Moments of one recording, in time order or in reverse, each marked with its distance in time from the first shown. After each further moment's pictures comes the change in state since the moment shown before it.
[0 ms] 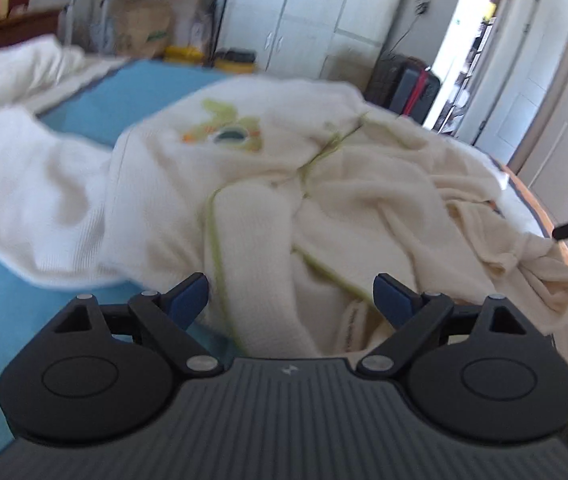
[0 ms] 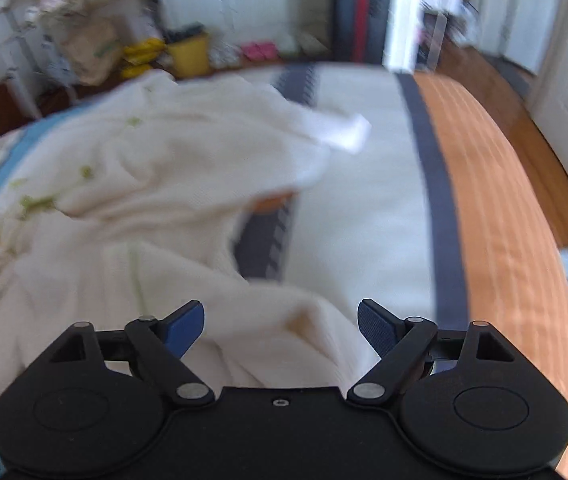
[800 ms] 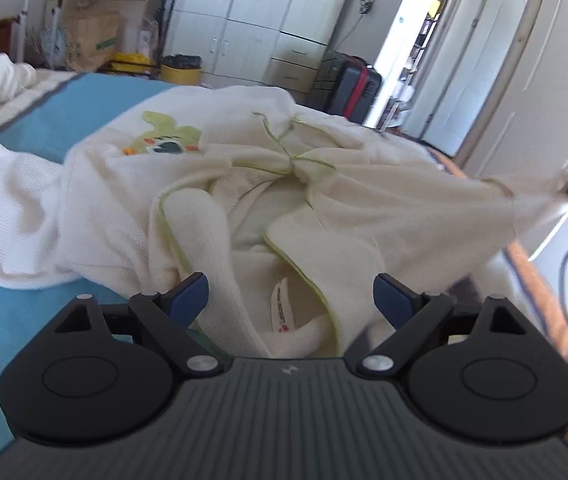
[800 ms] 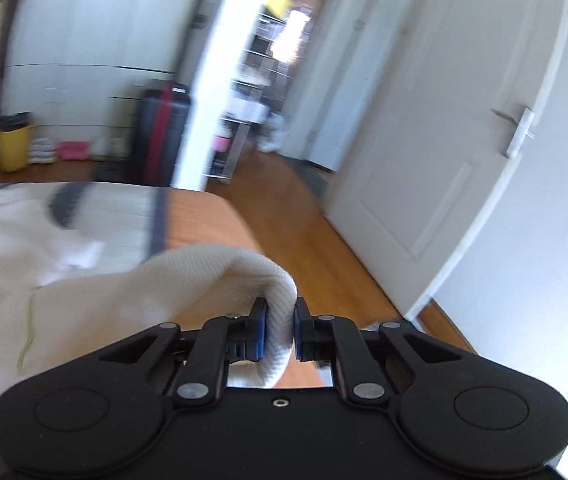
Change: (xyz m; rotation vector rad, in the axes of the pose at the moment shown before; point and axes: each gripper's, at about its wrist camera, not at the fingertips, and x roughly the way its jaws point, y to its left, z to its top) left arm -0.026 -0.019 0.005 0.010 0.034 -0.188; right arm -0.076 -0.071 -0.002 0.063 -0.368 -0.616
